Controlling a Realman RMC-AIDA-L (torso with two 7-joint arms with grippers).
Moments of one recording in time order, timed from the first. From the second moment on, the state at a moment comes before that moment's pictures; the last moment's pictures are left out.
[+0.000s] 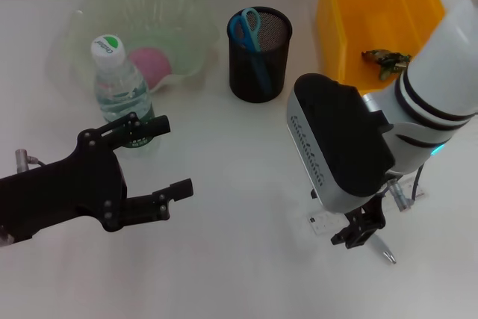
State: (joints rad) left arm -0.23 -2.06 1.02 0.66 1.50 1.75 -0.95; right arm 0.70 2.09 -1.78 -1.39 -2.54 -1.67 1.96
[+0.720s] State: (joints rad) left arm -0.22 -2.06 1.04 0.67 1.51 1.75 -0.95; right arm 0.78 2.09 -1.80 -1.22 -2.51 -1.59 1.97
